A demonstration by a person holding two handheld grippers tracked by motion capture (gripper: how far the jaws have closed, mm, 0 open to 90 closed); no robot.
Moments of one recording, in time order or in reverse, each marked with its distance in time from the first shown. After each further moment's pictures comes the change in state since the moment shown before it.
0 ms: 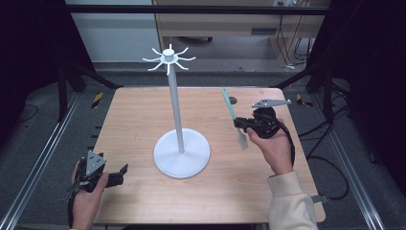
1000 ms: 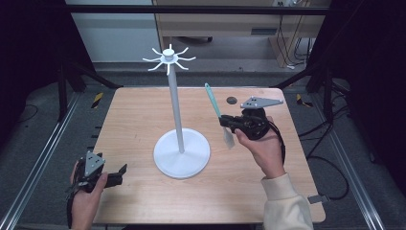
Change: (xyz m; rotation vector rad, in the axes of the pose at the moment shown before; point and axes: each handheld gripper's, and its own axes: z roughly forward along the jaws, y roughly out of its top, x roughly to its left) left arm 0.001 0.000 -0.003 -0.008 0.005 -0.001; right arm 0.042 0.018 -0.004 -0.088 0.094 -0.090
